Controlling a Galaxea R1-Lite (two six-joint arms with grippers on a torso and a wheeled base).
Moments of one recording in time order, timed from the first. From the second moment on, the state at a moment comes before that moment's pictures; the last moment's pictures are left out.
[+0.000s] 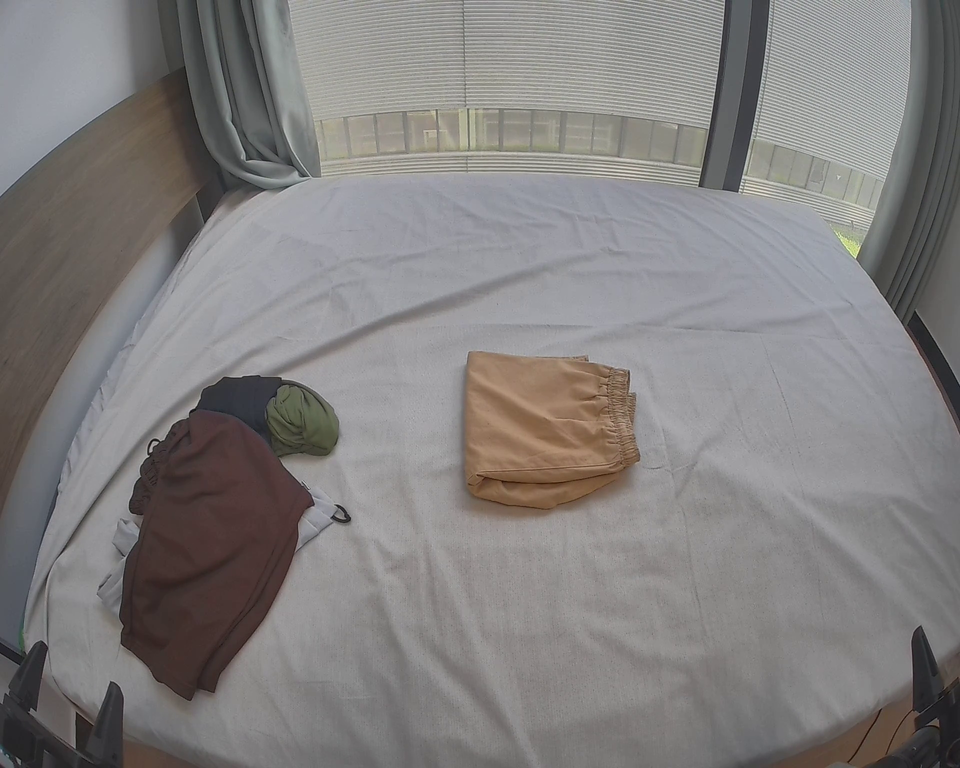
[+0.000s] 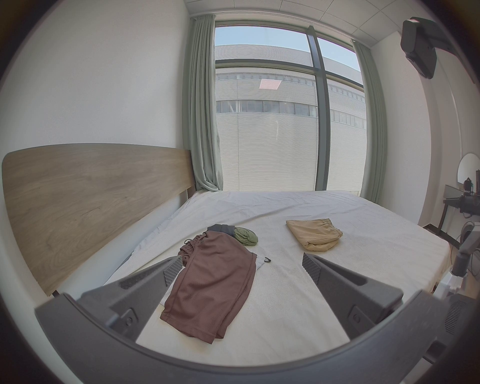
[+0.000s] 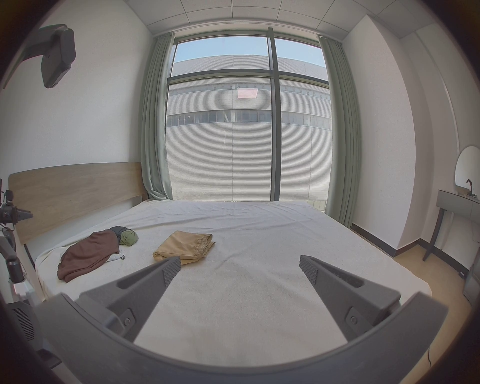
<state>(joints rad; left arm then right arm) 0.00 0.01 -0.02 0.00 -0.01 0.01 0.00 0.01 -0.02 -0.07 -0.03 -0.01</state>
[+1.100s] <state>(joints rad) 0.00 0.01 -0.02 0.00 -0.01 0.01 0.00 0.01 -0.02 0.03 0.01 0.00</state>
